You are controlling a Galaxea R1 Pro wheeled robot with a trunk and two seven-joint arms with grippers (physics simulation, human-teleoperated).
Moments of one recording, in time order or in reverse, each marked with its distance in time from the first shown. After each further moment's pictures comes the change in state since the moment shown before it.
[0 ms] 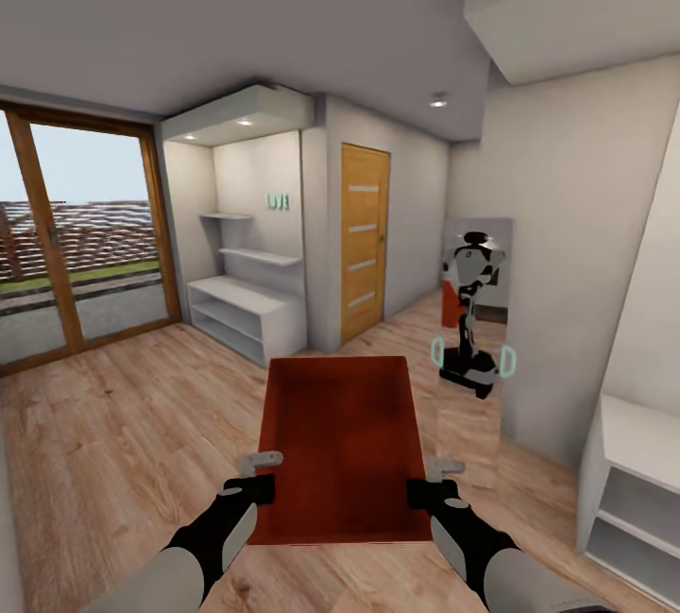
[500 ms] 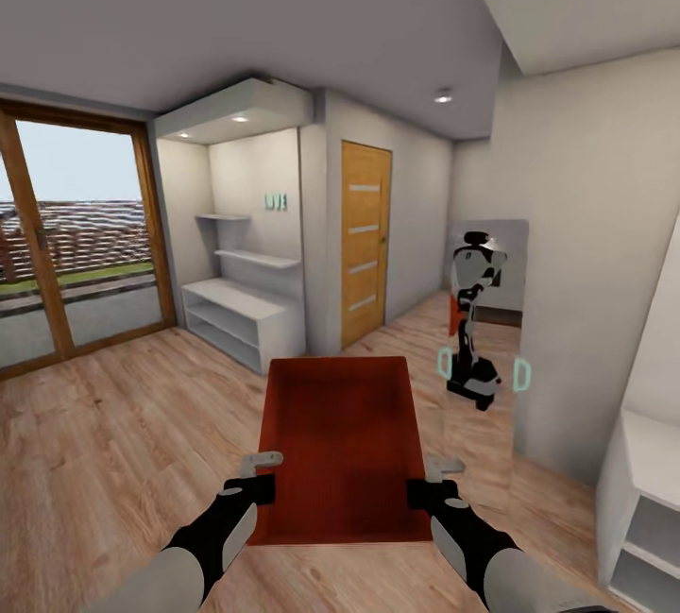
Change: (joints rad) left arm 0.000 -0.001 0.001 0.000 -0.001 0.004 0.001; right arm 0.000 0.000 0.000 0.000 0.000 0.003 0.001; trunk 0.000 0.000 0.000
